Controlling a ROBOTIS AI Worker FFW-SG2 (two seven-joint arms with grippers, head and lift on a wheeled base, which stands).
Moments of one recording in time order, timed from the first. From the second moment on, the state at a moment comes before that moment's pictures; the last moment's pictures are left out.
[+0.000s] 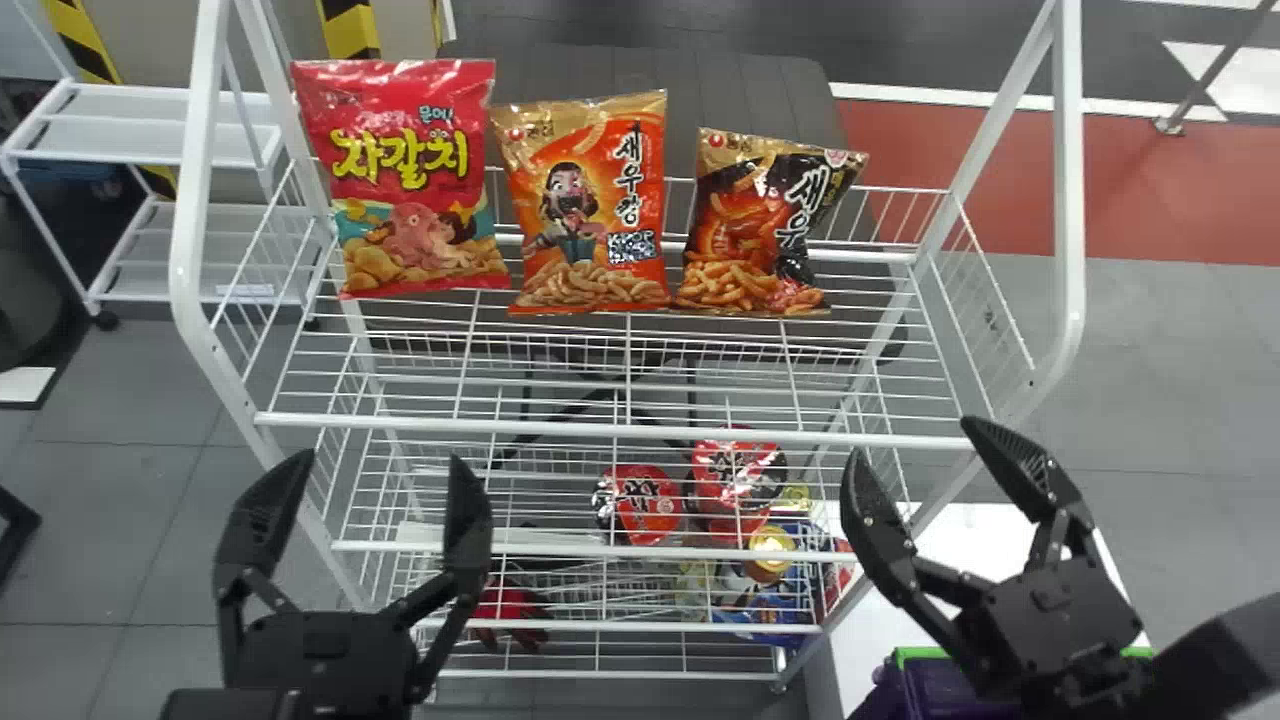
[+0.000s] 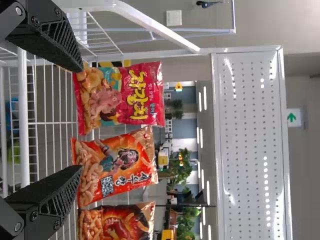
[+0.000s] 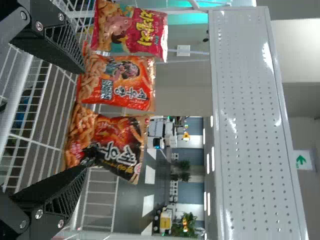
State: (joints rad) left arm 0.74 0.23 -0.32 -2.09 -0.12 -0.24 0.39; right arm 0.78 -0.01 -0.13 -2.14 -0.09 -0.19 0.39
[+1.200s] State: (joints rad) left arm 0.81 0.22 -0.33 -2.13 -0.16 -0.22 0.42; right arm 0.90 -0.01 -0.03 -2.21 -0.11 -0.19 0.31
